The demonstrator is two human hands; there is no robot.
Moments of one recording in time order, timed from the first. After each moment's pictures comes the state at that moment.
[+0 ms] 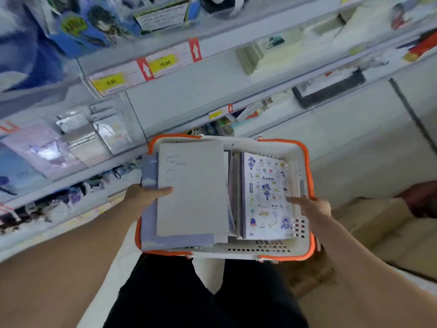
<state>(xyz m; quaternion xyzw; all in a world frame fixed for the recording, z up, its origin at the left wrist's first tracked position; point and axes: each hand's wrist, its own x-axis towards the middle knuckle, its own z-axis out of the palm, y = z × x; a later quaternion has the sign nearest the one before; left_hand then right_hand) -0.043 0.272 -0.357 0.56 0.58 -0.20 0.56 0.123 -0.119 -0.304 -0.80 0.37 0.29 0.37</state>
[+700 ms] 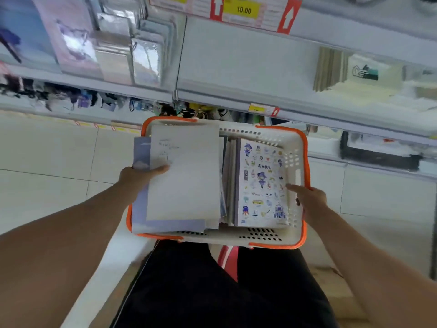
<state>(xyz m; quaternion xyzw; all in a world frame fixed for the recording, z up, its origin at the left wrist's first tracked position) -0.094 0.193 -0.427 0.36 0.75 -0.08 0.55 0.267 -0.061 -0.363 -0.86 0.17 0.40 0.25</state>
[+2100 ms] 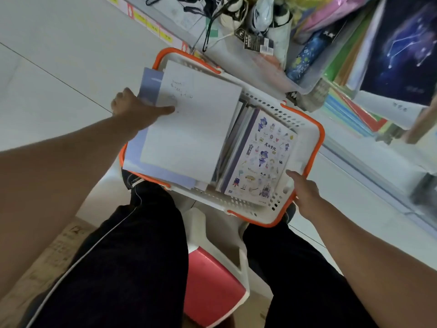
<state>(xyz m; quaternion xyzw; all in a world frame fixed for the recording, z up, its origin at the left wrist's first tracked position) -0.011 0.110 -0.730 0.40 0.82 -0.08 0.40 0.347 -0.078 -0.745 -0.85 0.09 0.50 0.12</state>
